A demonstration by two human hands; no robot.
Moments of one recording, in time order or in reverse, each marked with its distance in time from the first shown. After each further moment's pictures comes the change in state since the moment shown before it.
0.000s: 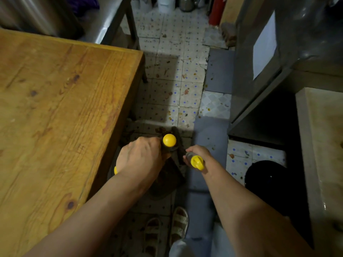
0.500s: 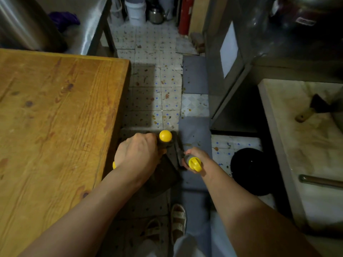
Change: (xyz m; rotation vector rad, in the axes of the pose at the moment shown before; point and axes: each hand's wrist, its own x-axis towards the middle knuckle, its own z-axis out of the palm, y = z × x) left_hand -0.040 -0.019 -0.016 0.054 0.047 0.147; right_hand -0.066 0.038 -0.007 0.084 0.107 -0.021
